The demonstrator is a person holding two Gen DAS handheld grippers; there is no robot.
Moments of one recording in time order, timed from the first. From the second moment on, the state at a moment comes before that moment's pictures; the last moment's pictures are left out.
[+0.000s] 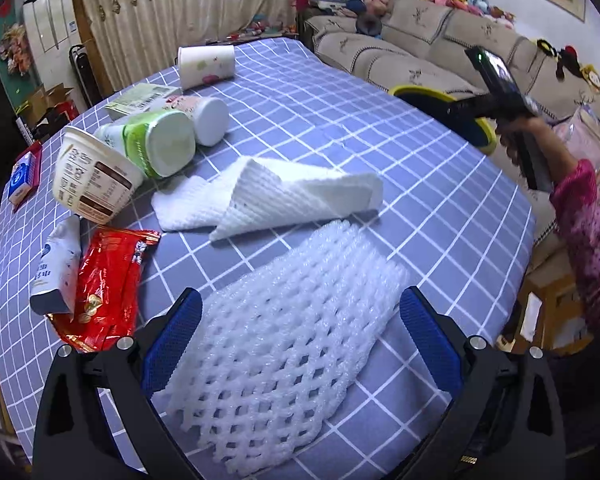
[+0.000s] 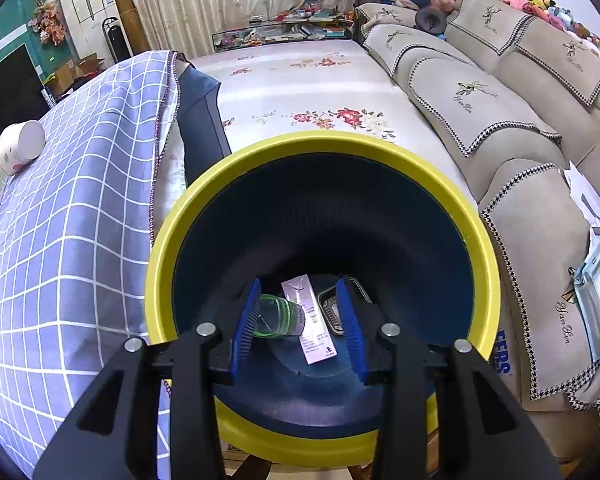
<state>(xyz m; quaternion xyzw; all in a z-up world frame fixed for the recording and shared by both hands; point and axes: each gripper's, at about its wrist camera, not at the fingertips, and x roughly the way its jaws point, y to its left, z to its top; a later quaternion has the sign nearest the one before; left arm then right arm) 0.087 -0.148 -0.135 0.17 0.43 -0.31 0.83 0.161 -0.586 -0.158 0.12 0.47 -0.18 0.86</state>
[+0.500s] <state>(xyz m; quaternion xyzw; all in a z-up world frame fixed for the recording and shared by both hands) 0.098 -0.156 -0.142 0.21 0.41 -0.28 0.84 0.161 -0.579 -0.149 0.12 0.46 -0.17 0.86</state>
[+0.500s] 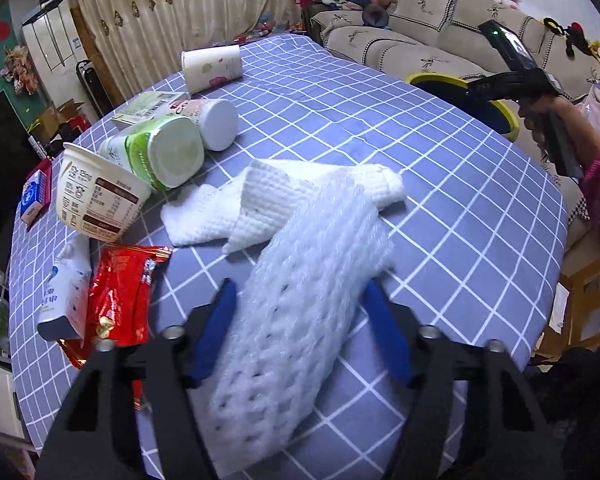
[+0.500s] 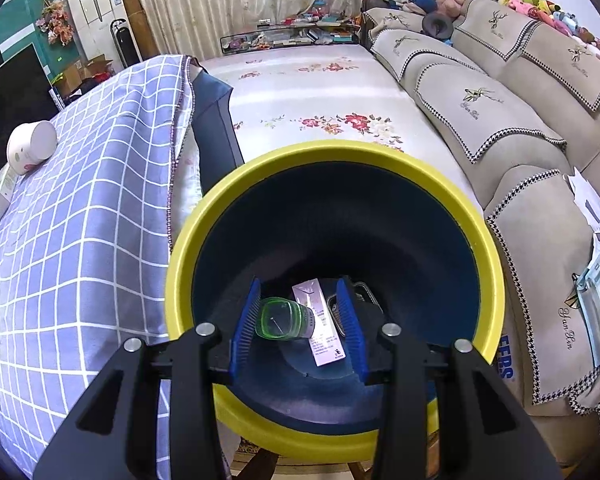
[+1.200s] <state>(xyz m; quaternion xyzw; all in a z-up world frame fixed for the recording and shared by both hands) 0.102 -0.194 -0.064 0.16 0.39 -0.33 0.84 0.096 -0.586 -0.098 0.14 0.39 -0.17 0.89</state>
